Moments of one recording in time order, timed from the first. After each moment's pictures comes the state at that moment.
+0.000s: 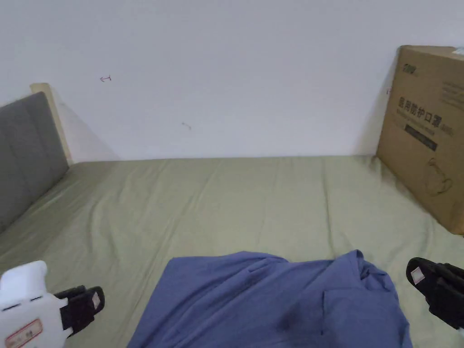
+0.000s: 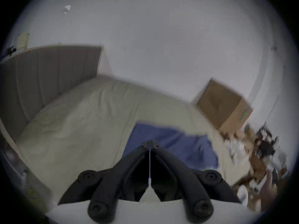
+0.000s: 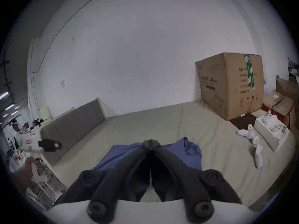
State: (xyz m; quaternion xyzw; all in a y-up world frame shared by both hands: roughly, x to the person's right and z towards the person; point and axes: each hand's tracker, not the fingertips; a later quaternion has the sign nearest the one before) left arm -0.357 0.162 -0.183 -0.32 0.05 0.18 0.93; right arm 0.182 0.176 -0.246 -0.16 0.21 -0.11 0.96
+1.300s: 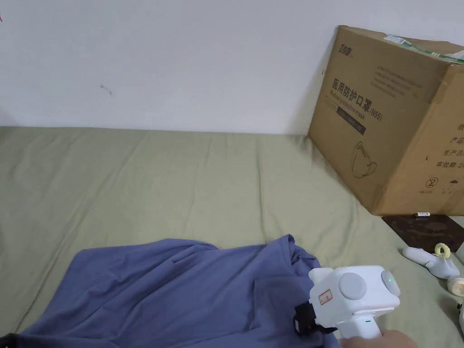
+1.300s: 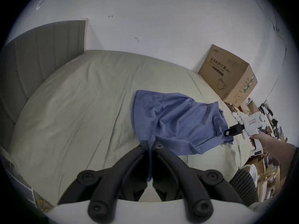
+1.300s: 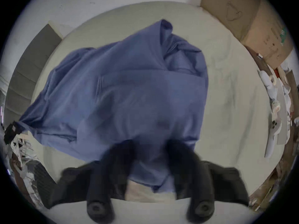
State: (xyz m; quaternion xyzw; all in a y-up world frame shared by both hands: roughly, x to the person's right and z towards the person) left arm -0.341 0.074 -0.216 -0.35 0.00 0.15 0.93; right arm 0.165 -0.003 -0.462 -0.59 0.14 0.04 0.79
